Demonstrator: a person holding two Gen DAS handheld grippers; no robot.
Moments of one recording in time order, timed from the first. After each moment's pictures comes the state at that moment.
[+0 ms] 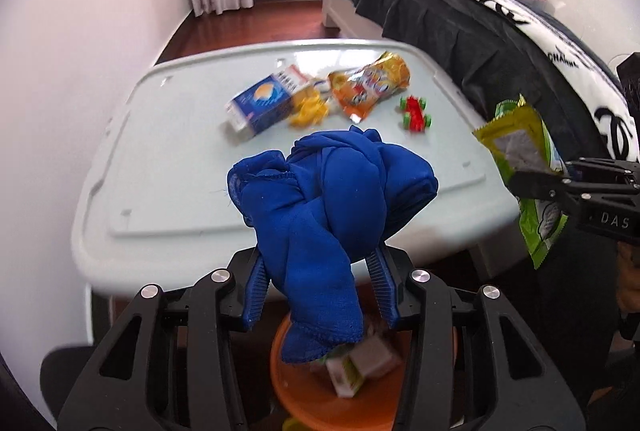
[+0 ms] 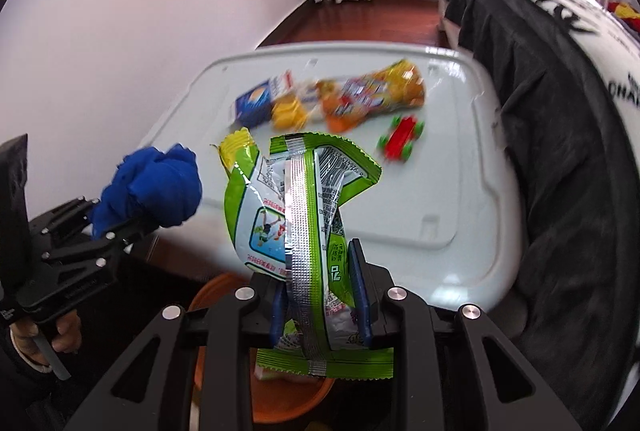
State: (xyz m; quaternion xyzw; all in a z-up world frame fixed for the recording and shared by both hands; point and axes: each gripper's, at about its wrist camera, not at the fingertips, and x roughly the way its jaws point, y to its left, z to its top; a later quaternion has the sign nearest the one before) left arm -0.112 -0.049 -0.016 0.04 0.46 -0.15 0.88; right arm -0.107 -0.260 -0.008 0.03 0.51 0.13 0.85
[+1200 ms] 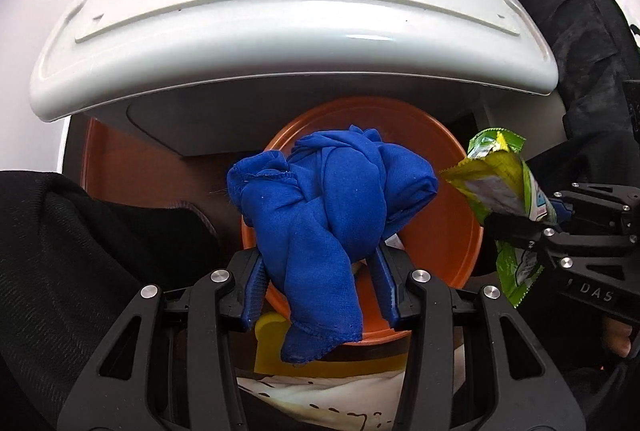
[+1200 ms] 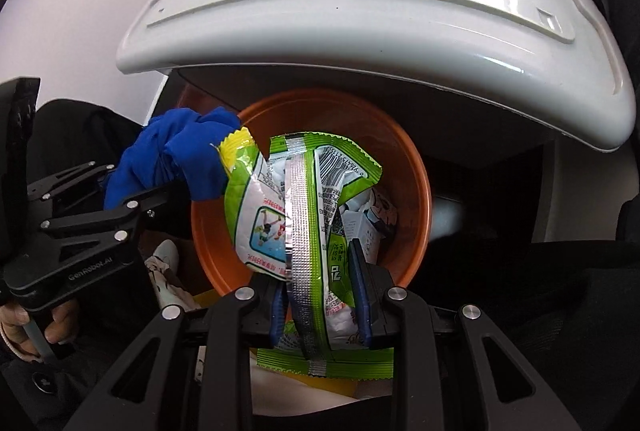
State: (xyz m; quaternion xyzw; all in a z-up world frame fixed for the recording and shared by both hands) left arm -0.169 -0.032 -0.125 0.01 0.62 -0.13 0.77; right arm -0.169 -0.206 -0.124 0.03 0.65 0.16 0.74
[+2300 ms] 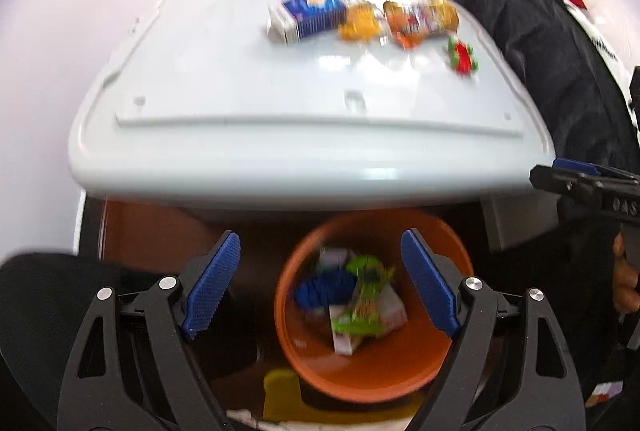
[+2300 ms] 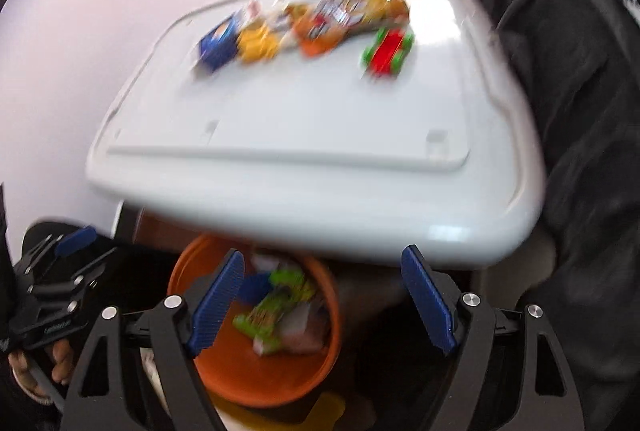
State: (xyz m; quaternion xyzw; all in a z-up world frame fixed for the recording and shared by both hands) left arm -0.121 -0.013 -0.072 -0.01 0.53 -0.10 0.84; right arm -0.079 -0.270 -0.056 0.05 0.56 0.07 0.83
